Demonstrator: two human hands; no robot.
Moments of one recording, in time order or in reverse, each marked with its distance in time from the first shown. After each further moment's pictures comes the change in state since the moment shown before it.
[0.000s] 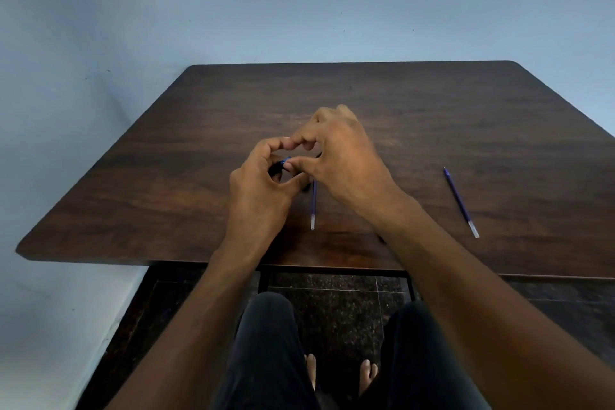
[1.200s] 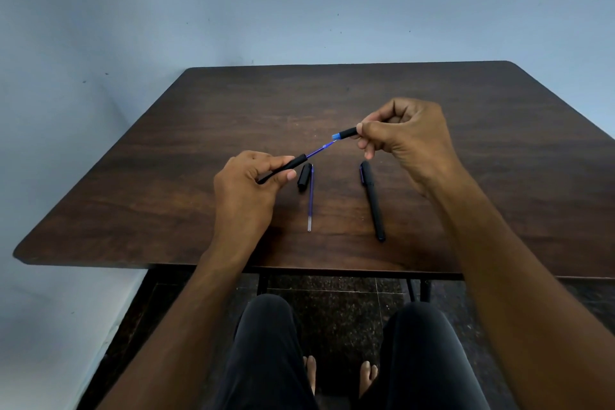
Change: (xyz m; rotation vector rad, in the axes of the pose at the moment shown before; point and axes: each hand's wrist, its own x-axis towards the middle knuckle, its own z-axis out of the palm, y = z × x) left_hand 0.008 -0.024 -0.004 0.100 0.057 0.077; right_hand -0.007 0.072 -0.037 0.857 0.169 0.413
